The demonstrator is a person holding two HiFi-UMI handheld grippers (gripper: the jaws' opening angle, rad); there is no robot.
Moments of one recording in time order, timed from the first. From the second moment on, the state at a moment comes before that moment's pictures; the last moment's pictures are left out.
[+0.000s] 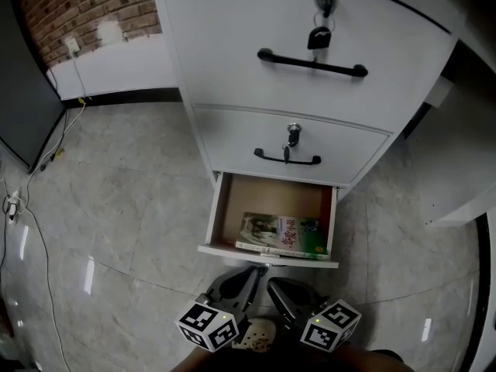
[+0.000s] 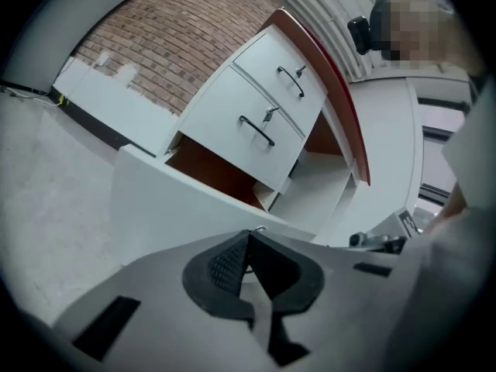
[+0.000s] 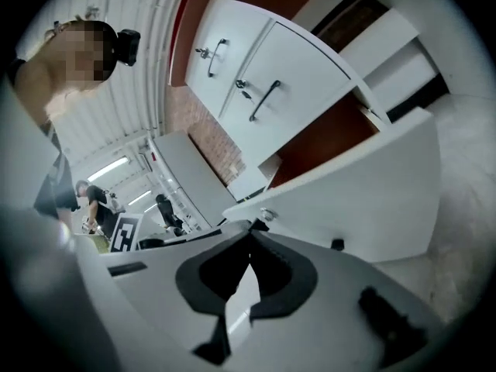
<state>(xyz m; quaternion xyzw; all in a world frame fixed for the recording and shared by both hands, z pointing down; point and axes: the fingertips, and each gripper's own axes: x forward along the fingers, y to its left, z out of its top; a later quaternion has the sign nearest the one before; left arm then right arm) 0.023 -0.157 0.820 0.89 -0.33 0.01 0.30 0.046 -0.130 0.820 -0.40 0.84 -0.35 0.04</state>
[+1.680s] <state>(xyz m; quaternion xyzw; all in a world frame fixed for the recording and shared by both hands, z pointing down) 0.042 -0.203 0.724 0.91 -0.34 0.03 0.25 0.111 -0.211 0.732 -0.35 0.93 -0.04 -0.12</state>
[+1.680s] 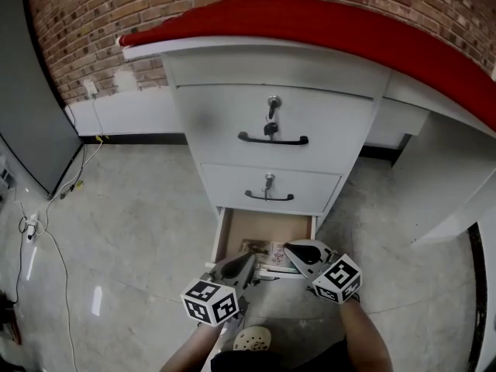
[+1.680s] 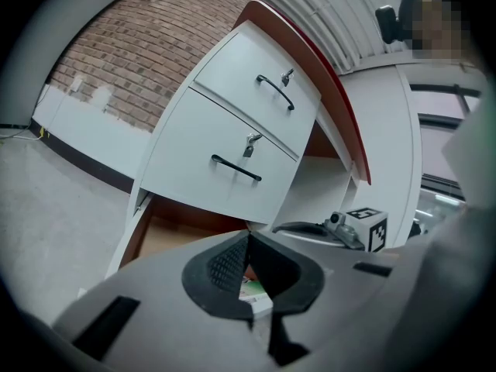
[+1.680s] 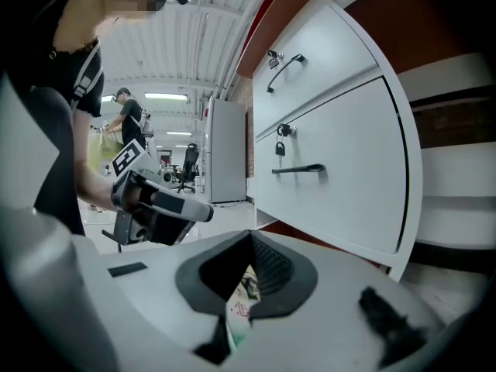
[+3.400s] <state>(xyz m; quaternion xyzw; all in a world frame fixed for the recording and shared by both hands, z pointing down) 0.063 -0.320 0.662 0.84 -0.29 -0.09 0.45 0.127 -0.309 0.666 -0.43 0.72 -0.49 0.24</state>
